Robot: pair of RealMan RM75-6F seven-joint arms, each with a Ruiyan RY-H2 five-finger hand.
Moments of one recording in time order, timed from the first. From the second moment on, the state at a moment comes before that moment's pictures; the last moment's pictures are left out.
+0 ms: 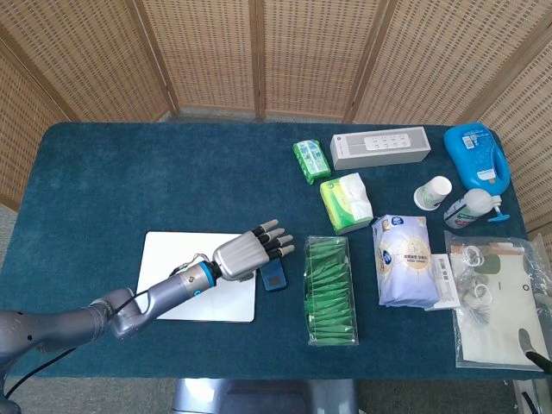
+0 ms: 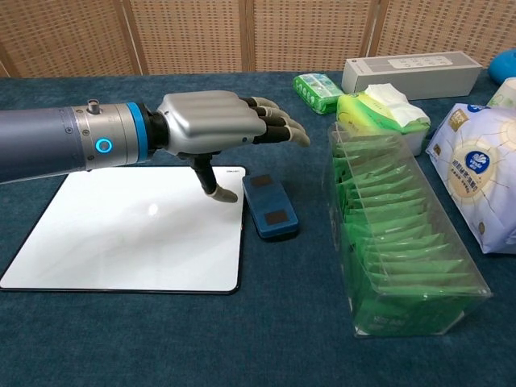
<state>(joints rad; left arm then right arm) -1.01 -1.62 -0.05 -1.24 1.62 0.83 0.14 -0.15 -1.17 0.10 -1.54 -1.43 1.66 0.02</state>
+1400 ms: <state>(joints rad) -0.20 -1.04 0.13 -1.58 1.50 1.58 -0.01 0.05 -1.18 0.12 -1.55 -1.48 1.50 -0.21</state>
